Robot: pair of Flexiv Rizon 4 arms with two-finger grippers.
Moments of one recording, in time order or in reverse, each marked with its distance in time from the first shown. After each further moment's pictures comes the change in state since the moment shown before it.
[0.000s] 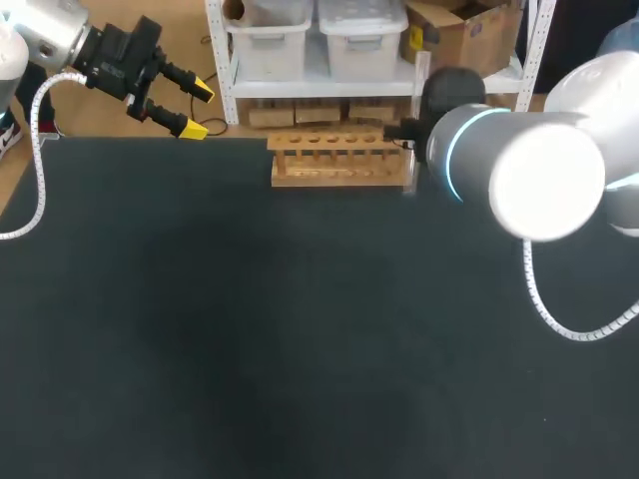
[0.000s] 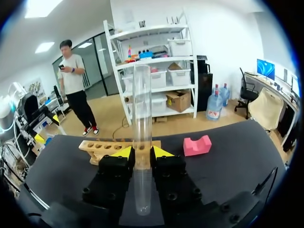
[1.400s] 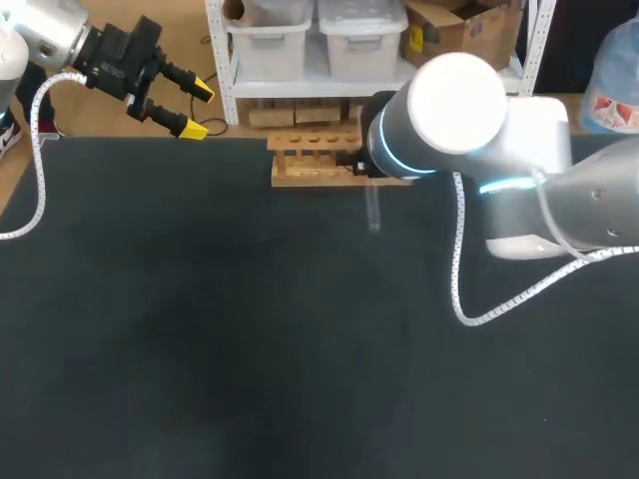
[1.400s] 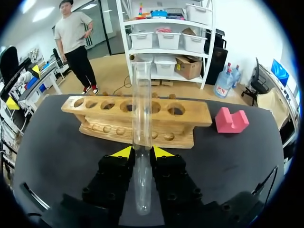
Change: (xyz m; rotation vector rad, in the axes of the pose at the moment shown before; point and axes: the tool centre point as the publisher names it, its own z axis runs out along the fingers) left arm 0.000 0.000 0.000 0.000 0.000 0.000; right arm 0.084 0.037 0.082 -0.003 0.379 -0.108
